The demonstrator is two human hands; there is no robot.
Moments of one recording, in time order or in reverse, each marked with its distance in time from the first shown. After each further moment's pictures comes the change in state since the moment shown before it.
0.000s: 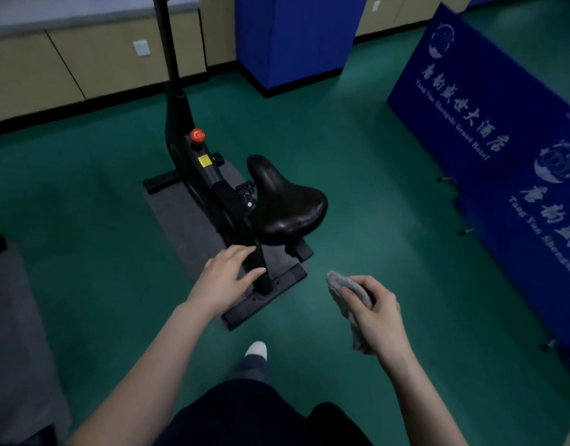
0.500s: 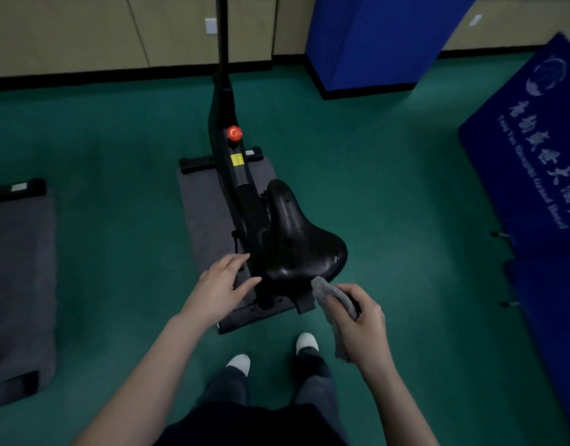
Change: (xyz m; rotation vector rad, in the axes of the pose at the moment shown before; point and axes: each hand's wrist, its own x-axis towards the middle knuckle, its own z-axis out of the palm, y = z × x) left_hand 0.083 -0.001 0.009 -0.181 0.064 -0.310; right_hand 0.153 -0.012 0.022 -0.027 -0.270 -0.098
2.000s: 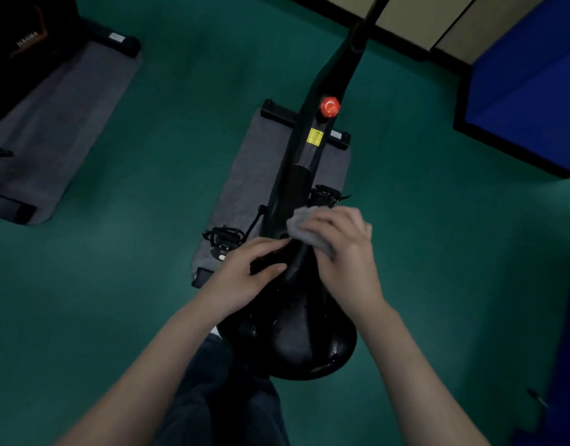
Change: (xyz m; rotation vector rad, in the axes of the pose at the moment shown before) left_hand 0.116 0.030 0.059 -0.831 0.475 -0.175; right_hand 0.257 -0.024 0.079 -0.444 -0.508 -1.052
